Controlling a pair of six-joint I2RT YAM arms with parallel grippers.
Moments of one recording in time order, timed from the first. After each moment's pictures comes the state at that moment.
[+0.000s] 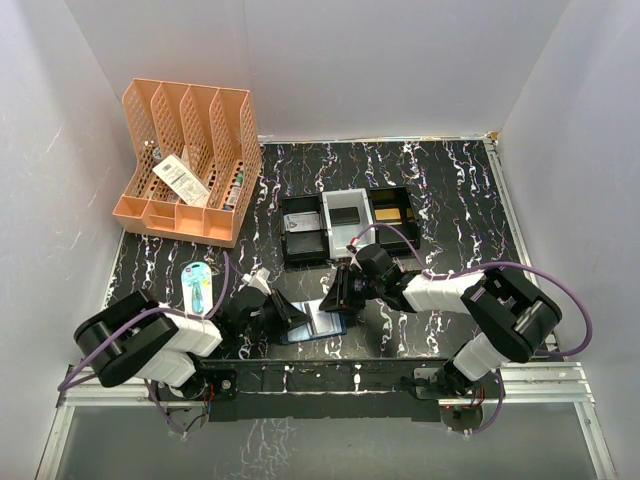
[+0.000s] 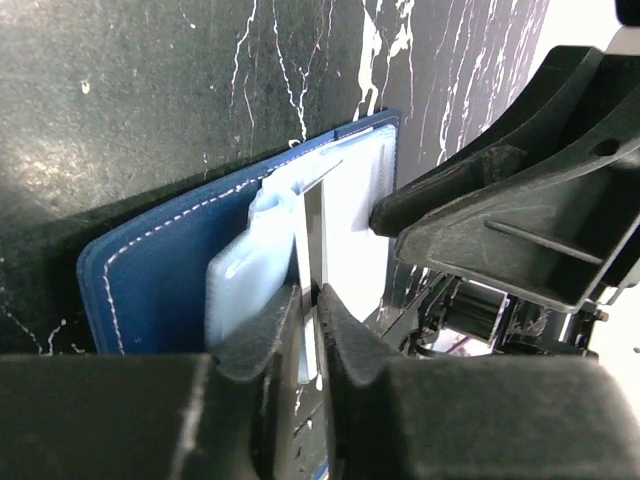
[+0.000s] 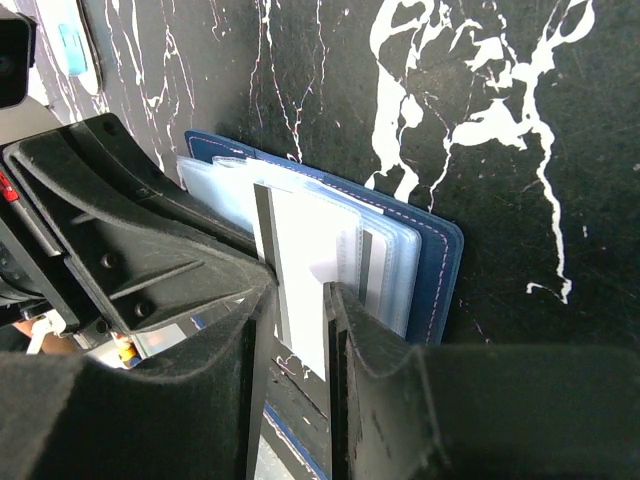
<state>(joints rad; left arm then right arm) -0.85 1.37 0.10 0.72 0.12 -1.27 0.73 1.53 0.55 0.21 -0.42 0.91</state>
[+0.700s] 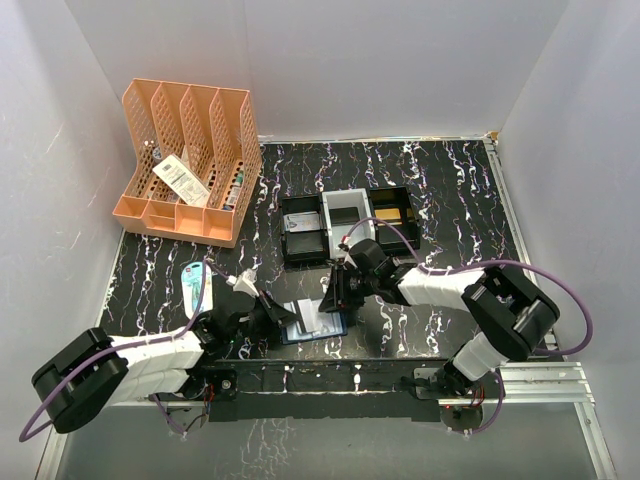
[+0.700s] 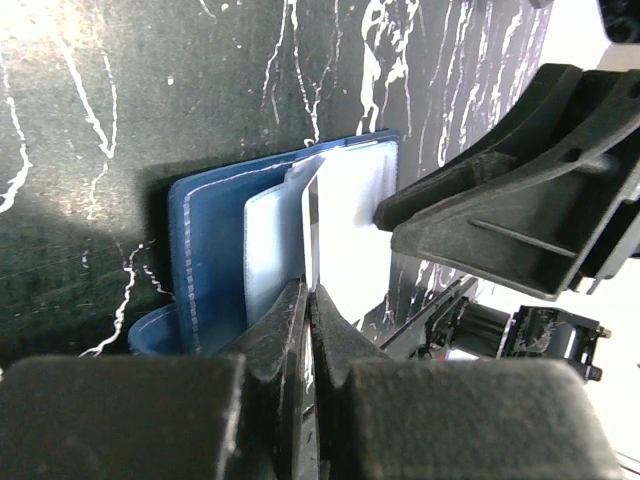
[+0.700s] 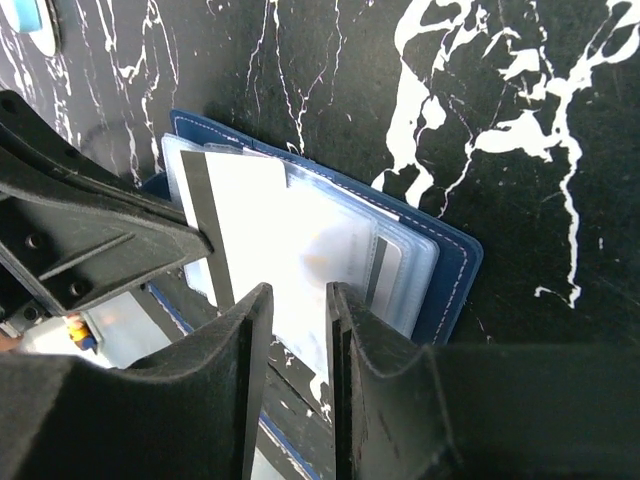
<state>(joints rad) -0.85 1.04 0.06 0.43 0.00 -1.25 0.74 1.54 0.63 0.09 -0.42 0.80</state>
